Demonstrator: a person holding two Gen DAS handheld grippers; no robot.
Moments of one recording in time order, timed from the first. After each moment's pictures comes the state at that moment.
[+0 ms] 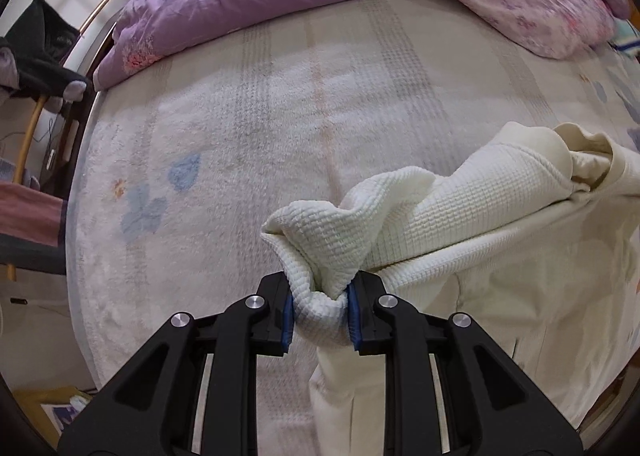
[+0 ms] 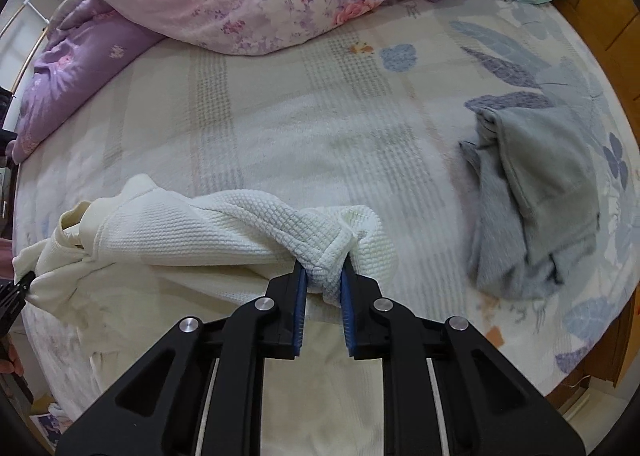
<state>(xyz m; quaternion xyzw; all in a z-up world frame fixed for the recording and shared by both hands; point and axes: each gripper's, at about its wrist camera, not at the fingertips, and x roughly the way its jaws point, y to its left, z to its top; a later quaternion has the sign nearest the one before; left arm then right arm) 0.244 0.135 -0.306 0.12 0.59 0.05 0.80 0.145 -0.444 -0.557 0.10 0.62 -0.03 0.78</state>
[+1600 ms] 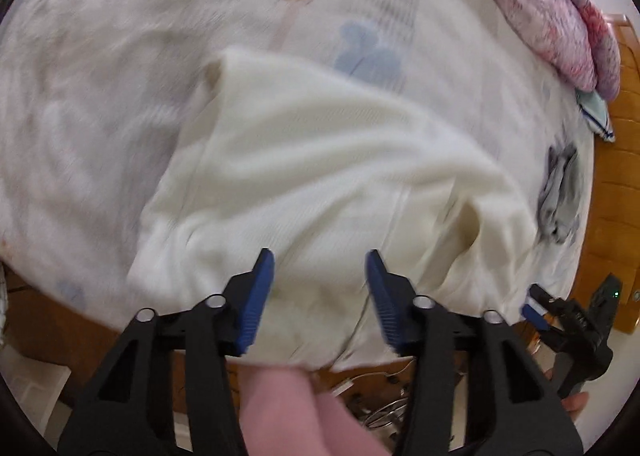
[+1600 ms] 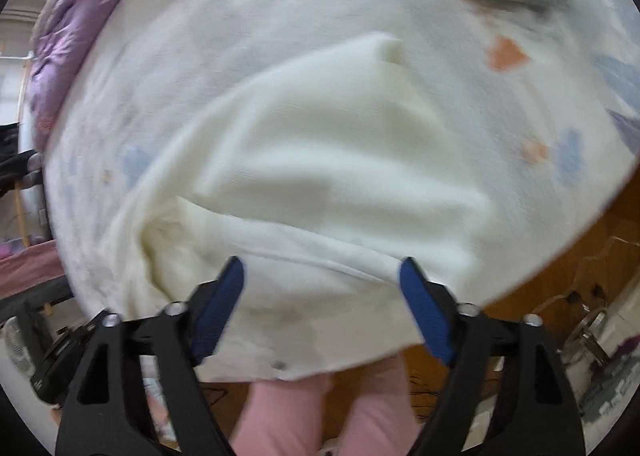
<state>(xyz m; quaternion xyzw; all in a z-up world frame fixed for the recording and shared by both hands) 0.030 0.124 -0.336 -0.20 0.70 0.03 0.69 -0.053 -0.391 -0.582 0.27 0.71 -0.01 0.65</state>
